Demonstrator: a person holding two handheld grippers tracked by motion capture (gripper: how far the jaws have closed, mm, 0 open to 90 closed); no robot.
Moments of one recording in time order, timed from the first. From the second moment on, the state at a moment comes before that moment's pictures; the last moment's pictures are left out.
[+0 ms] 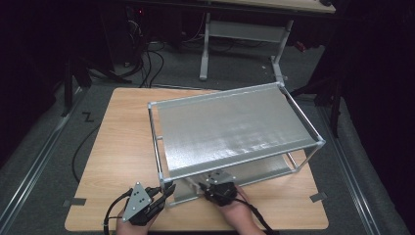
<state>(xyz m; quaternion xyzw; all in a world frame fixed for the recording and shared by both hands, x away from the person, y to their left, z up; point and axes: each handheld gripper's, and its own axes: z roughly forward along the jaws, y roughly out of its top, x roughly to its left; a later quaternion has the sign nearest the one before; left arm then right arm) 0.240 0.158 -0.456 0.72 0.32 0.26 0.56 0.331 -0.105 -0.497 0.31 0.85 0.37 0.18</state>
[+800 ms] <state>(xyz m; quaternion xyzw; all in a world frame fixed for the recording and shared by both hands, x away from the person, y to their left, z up) 0.240 0.158 -0.454 0.72 0.32 0.26 0.55 0.376 -0.317 -0.495 0.54 0.73 0.33 0.27</state>
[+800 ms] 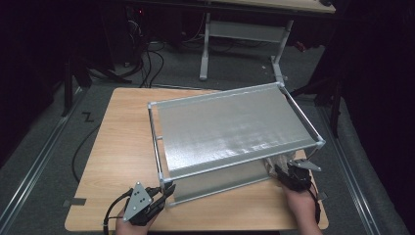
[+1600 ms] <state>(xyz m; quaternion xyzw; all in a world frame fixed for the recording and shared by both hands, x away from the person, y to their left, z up) 0.240 0.155 -0.454 0.73 0.31 0.25 0.56 0.314 -0.312 -0.490 0.49 0.76 0.34 0.26</state>
